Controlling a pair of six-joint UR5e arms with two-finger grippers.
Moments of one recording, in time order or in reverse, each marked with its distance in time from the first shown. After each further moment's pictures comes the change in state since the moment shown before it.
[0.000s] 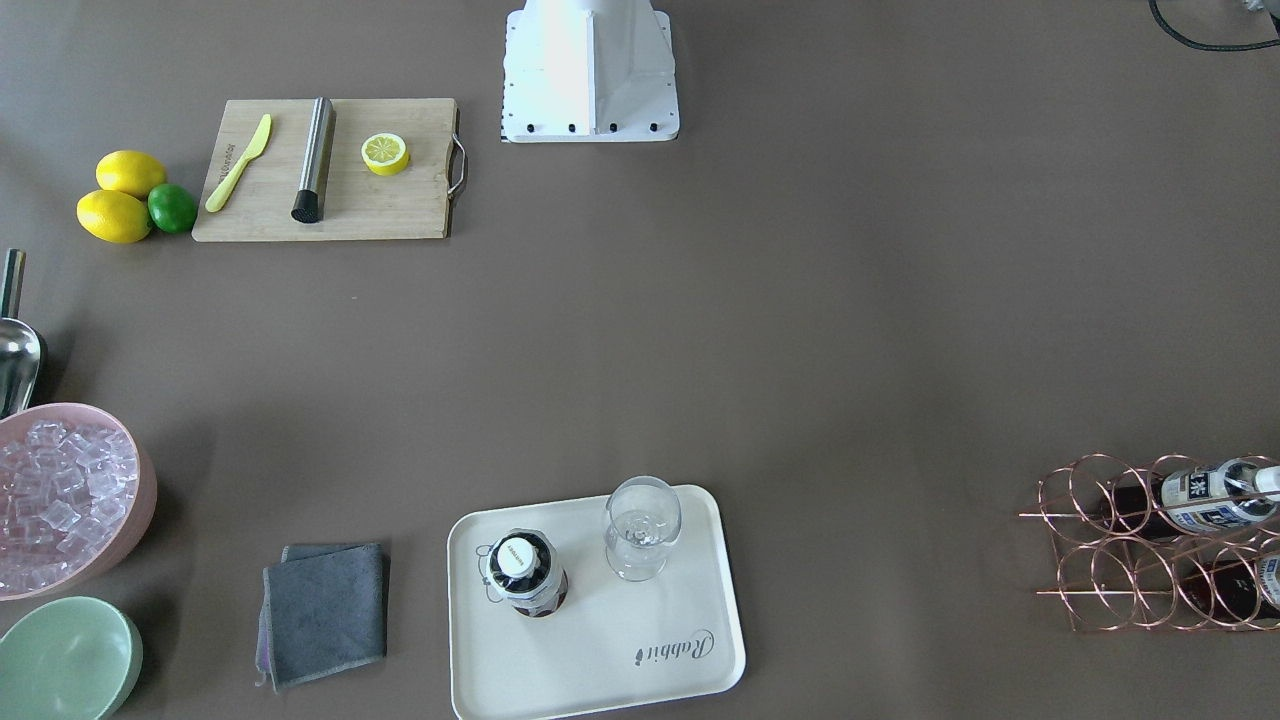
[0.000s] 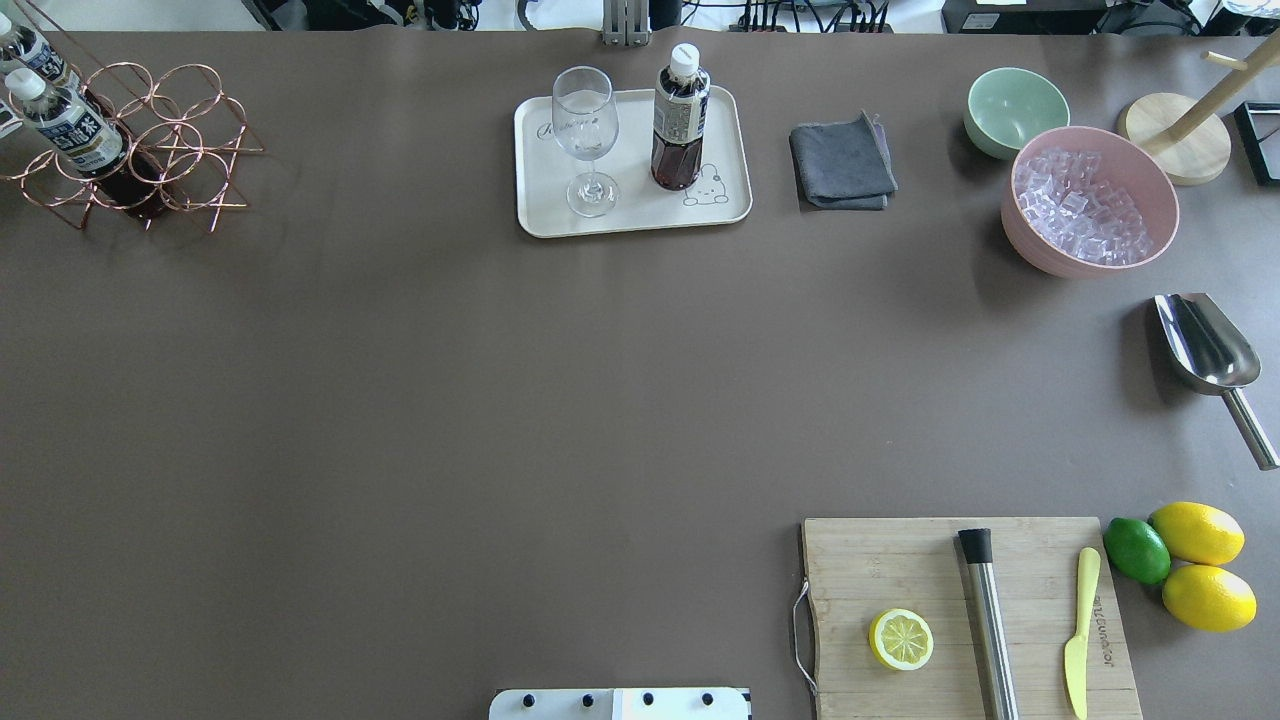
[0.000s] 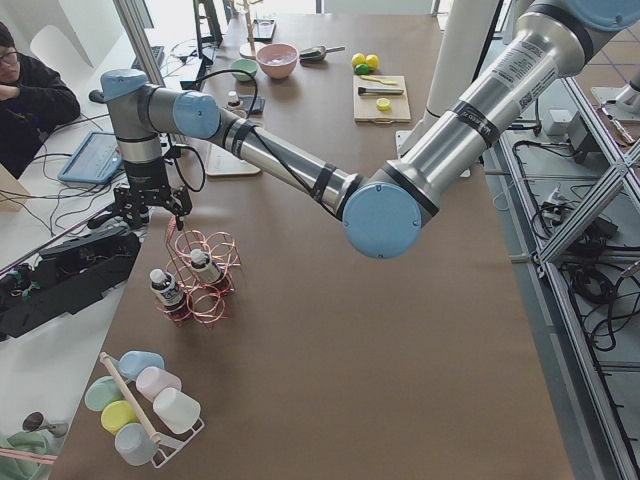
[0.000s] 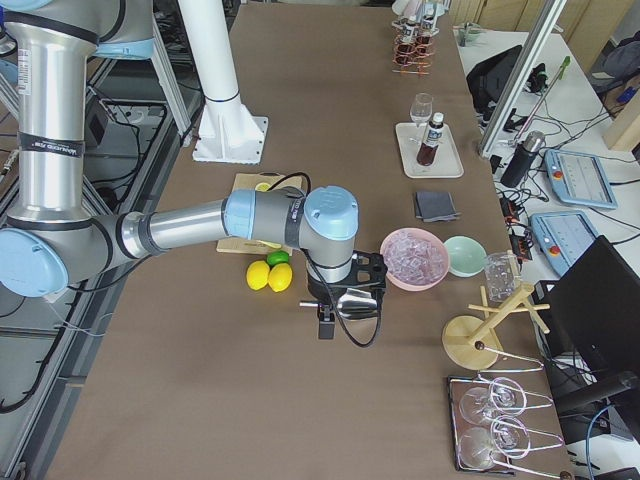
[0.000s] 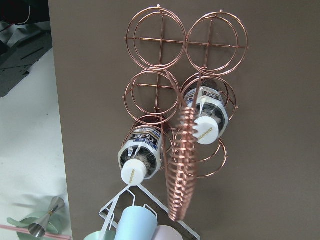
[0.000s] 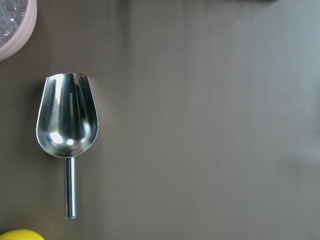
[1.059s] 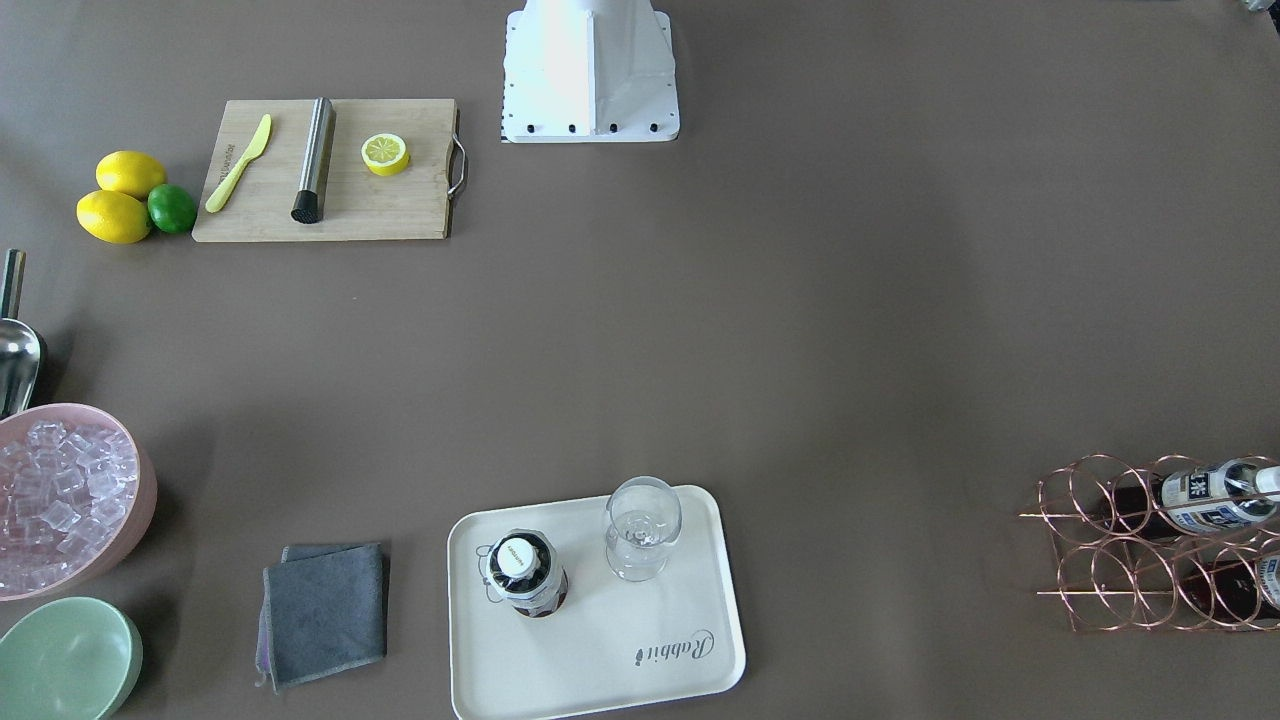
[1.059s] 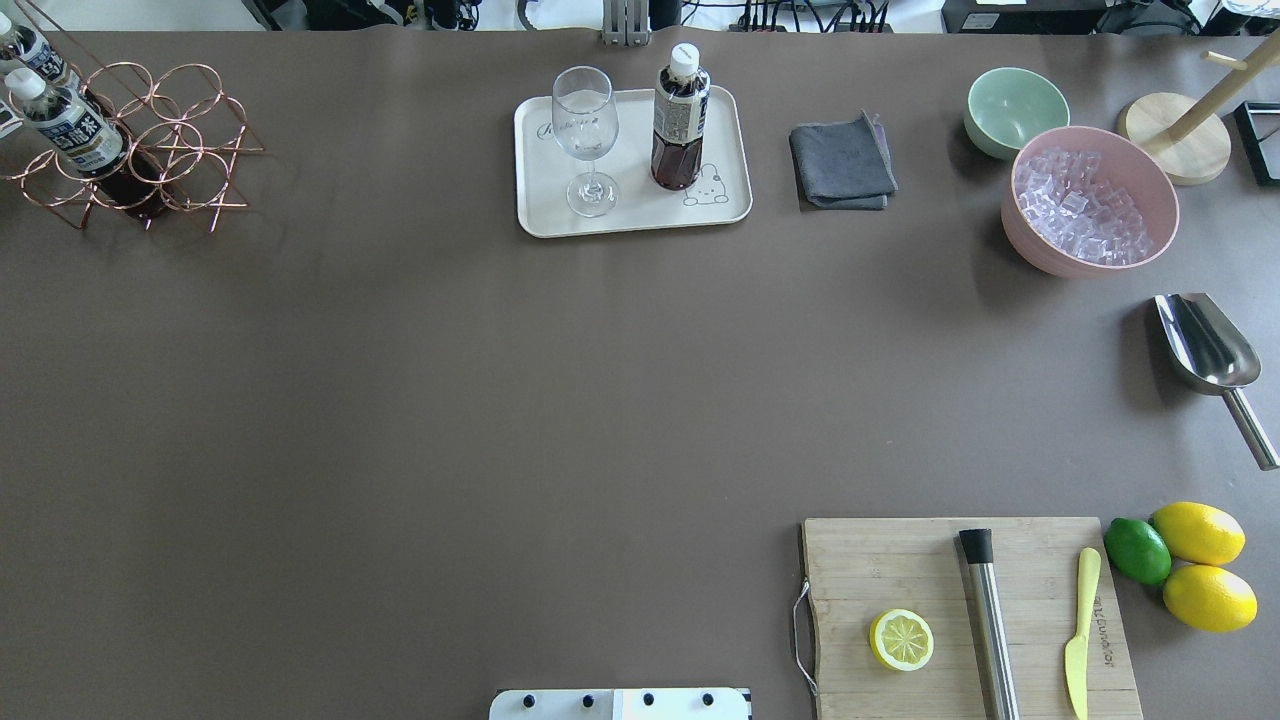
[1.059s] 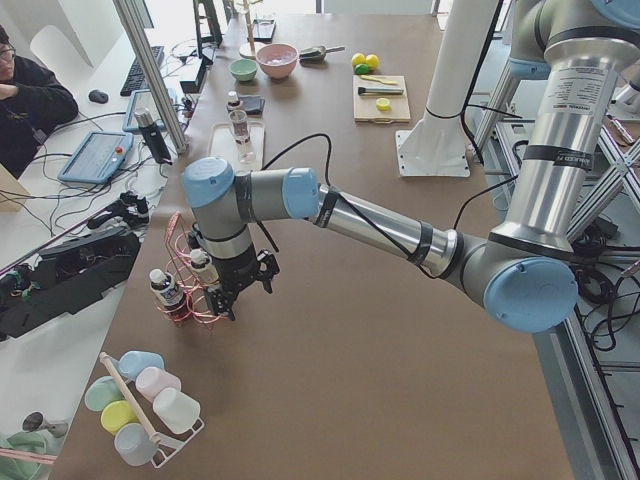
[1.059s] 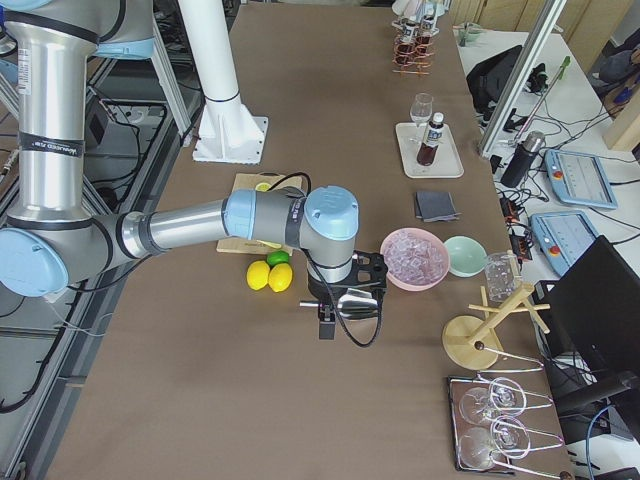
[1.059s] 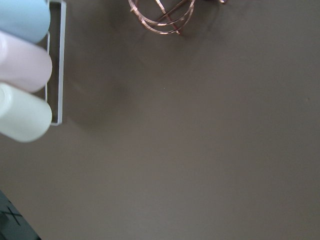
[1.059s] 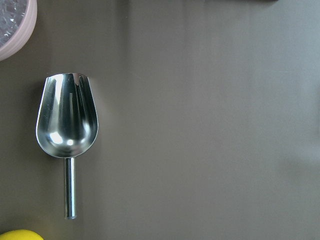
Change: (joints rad) left arm -0.159 0.512 -0.375 0.114 -0.150 -0.550; right arm 0.000 0.001 -0.002 0.002 0.000 -0.001
